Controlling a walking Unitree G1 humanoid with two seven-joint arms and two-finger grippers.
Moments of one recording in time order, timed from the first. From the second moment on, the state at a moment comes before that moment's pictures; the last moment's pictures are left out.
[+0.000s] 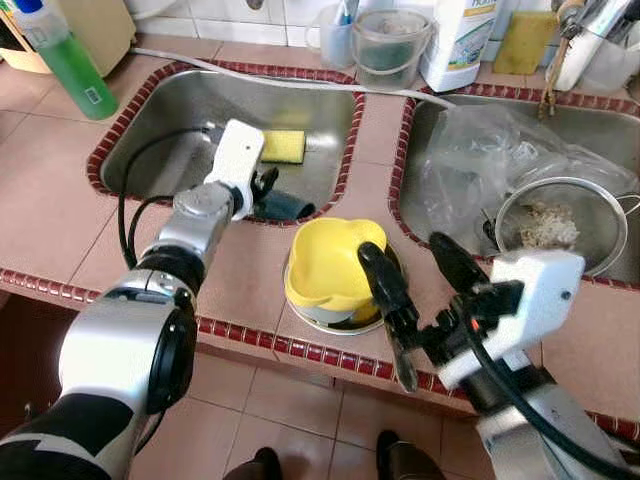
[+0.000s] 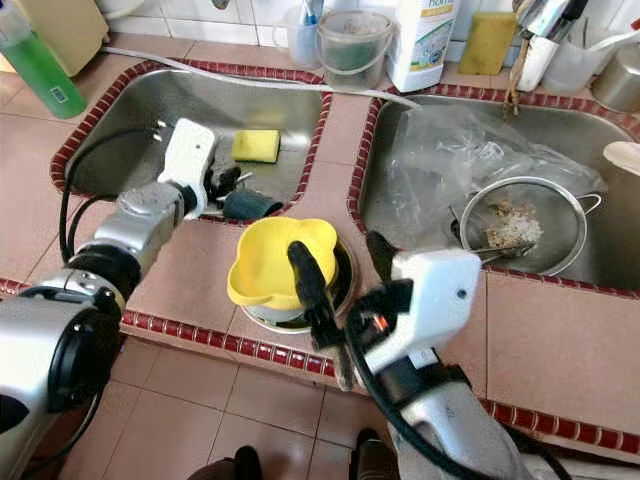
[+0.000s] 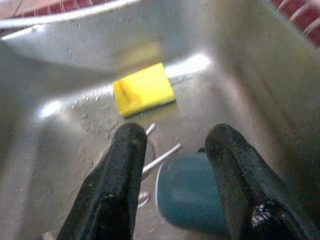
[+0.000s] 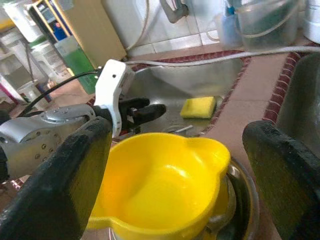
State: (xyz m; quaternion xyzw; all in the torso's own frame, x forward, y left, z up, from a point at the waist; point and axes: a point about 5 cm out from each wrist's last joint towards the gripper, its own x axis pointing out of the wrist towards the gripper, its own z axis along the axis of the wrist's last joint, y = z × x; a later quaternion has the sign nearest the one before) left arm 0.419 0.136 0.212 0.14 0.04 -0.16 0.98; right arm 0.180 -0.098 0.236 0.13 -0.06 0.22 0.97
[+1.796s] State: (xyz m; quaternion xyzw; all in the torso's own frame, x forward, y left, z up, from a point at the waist) left arm 0.338 0.150 0.181 -0.06 -0.16 -0.14 0.98; right arm 0.279 -0.137 0.187 -0.06 -0.23 0.05 0.97
